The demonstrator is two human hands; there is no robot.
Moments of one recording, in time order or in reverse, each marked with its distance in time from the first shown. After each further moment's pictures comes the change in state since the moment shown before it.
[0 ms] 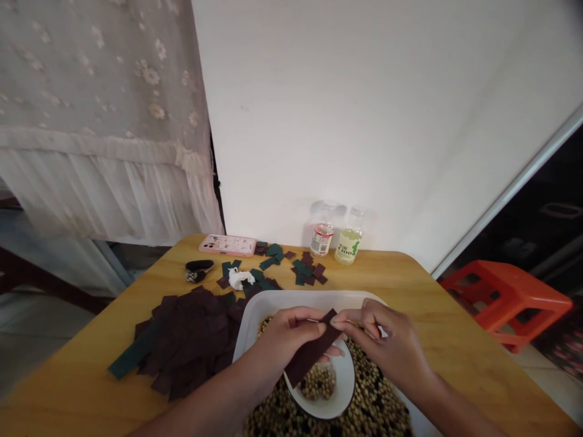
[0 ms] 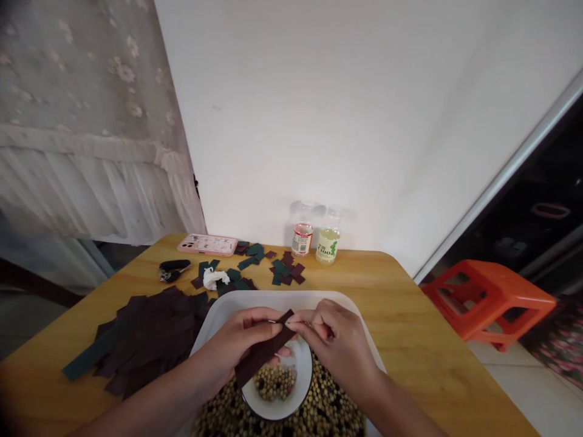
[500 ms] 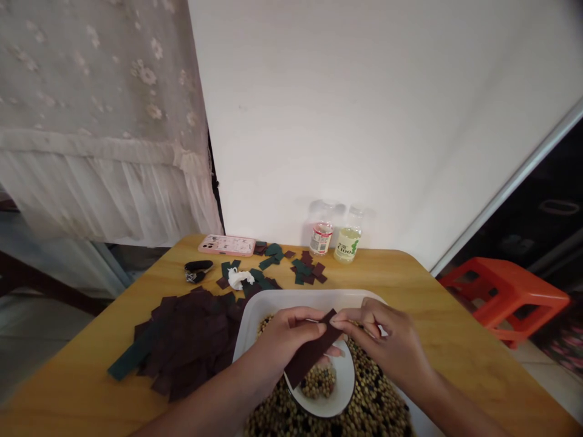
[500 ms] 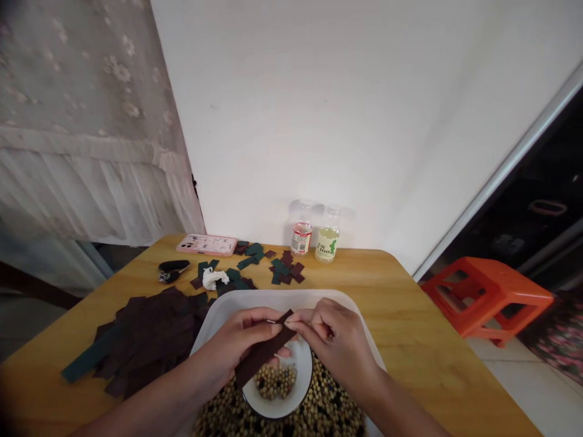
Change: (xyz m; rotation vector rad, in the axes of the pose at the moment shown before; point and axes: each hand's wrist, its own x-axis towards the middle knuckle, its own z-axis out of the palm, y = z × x) left_hand 0.002 -0.001 0.000 -0.013 0.020 -0.007; right_hand 0.000 -0.001 0.000 -0.002 -0.014 0.004
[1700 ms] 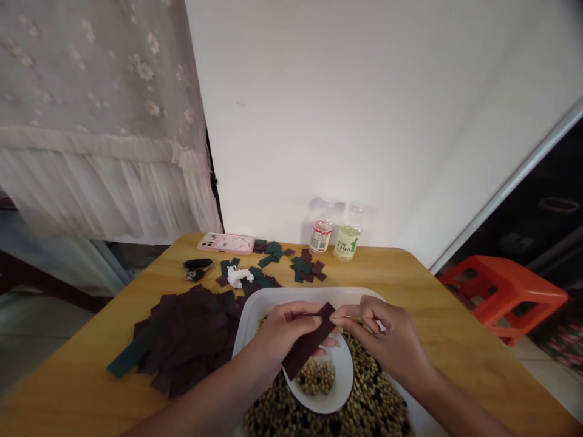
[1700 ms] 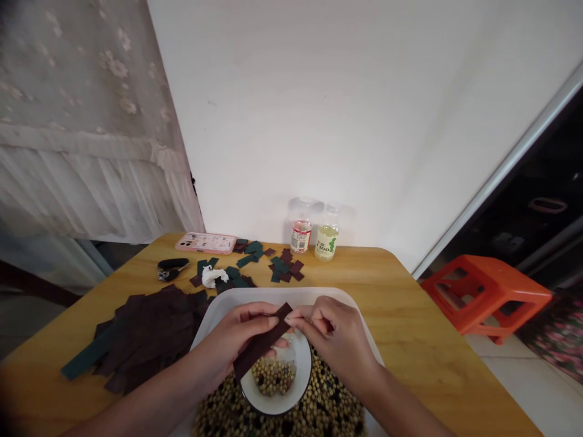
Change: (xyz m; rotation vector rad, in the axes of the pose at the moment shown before) left_hand -0.004 0.003 0.002 0.070 0.013 0.019; right_hand 0.001 -0.002 -0.001 0.049 -0.001 0.074
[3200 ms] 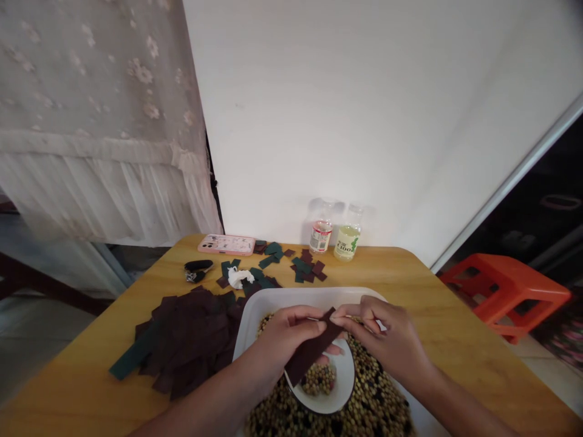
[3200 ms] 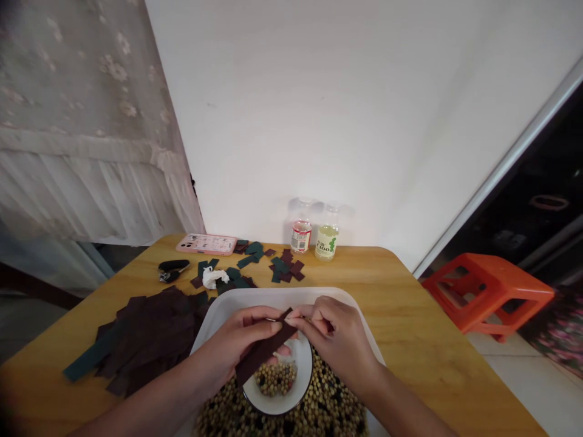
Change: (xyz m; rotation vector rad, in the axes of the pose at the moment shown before) left_hand 0.002 -0.002 -0.003 -0.051 -0.053 -0.023; right_hand 0.001 0.001 0.000 -0.041 -0.007 -0.016
